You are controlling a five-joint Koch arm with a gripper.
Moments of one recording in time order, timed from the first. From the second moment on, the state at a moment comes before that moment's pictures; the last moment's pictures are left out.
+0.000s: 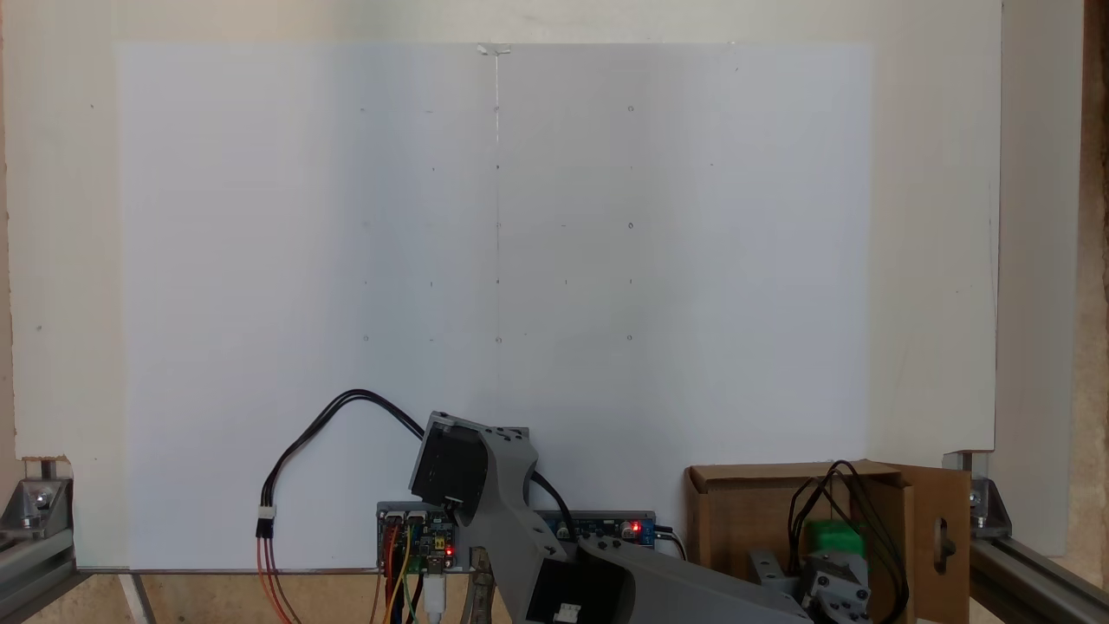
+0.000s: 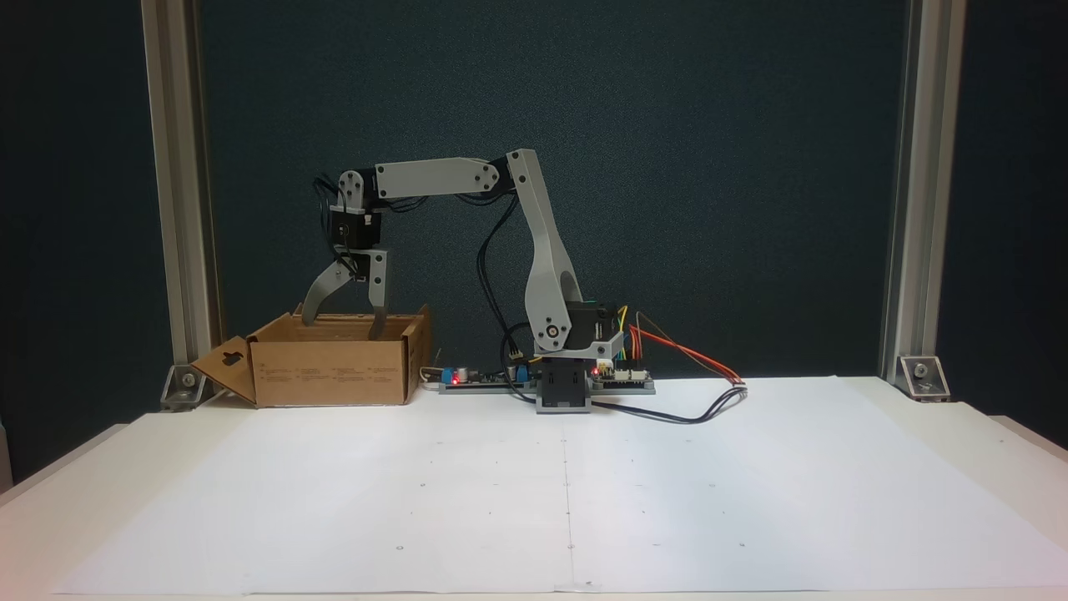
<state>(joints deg) 107.0 73.7 74.2 51.2 -22.4</state>
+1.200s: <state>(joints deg) 25.7 103.4 74.2 75.8 7.5</state>
